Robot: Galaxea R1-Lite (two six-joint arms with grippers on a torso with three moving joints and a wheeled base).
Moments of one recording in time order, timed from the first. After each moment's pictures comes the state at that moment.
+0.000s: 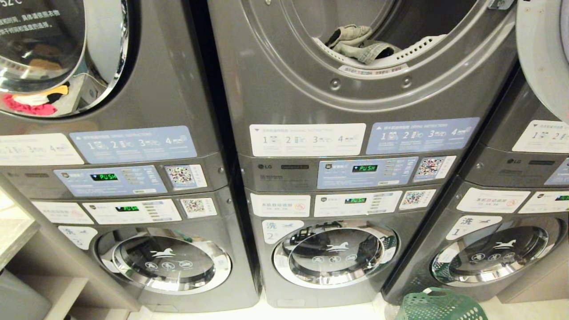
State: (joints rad) left arm 0.00 0.00 0.00 0.00 0.00 0.02; right arm -0.01 0.00 0.00 0.01 0.00 0.02
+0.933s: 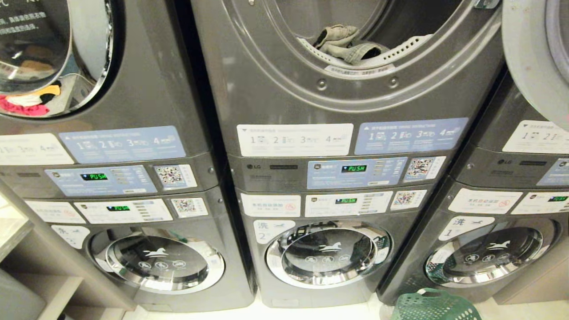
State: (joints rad) left arm 0.00 0.00 0.00 0.00 0.00 0.02; right arm -0.01 0.00 0.00 0.01 0.00 0.02
